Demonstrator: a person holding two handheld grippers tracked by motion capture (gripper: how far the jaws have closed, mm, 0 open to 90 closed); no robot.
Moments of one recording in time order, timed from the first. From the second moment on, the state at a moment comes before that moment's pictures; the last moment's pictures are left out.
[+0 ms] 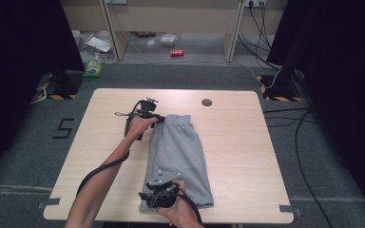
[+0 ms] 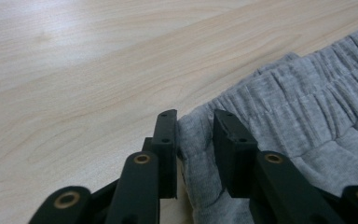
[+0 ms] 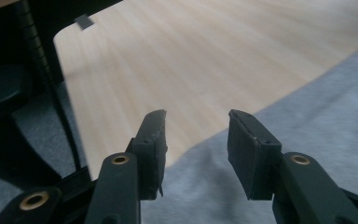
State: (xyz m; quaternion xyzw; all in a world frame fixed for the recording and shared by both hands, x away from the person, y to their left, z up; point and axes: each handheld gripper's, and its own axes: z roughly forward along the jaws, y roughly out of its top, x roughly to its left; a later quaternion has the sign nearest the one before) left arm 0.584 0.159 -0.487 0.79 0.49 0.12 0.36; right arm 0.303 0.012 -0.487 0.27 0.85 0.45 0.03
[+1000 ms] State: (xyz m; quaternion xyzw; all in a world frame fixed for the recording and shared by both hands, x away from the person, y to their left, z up) left arm 0.584 0.168 -0.493 0.77 0.50 0.11 0.37; right arm 0.412 -0.088 -0.465 0.40 0.80 0.43 0.15
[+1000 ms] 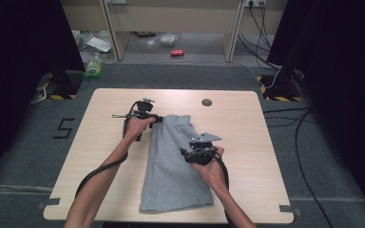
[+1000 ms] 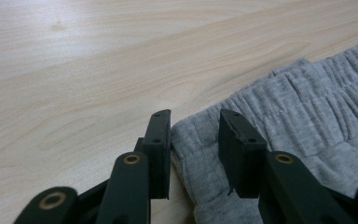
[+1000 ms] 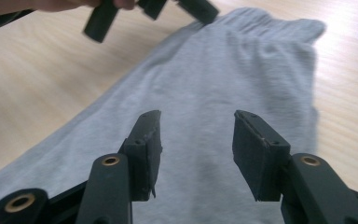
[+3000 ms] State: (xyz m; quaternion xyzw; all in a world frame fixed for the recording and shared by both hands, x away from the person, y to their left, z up) left arm 0.583 0.172 -0.499 0.76 0.52 0.10 0.38; right arm 0.549 -0.081 -0.496 0.48 0.78 0.37 0.14
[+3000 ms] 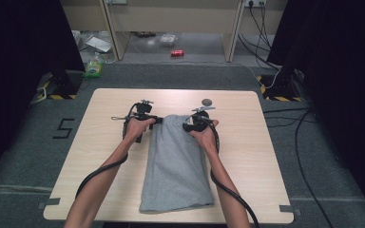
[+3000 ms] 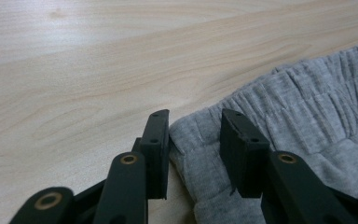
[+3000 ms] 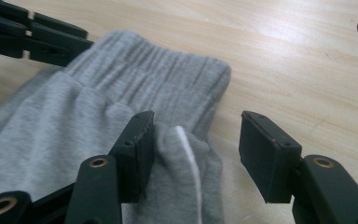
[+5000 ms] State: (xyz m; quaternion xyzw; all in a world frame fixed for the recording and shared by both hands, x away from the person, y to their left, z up) left arm 0.472 0.197 -0.397 0.76 0.36 0.16 0.52; right arm 0.468 -0.110 -0.421 0.36 0.76 0.52 0.11
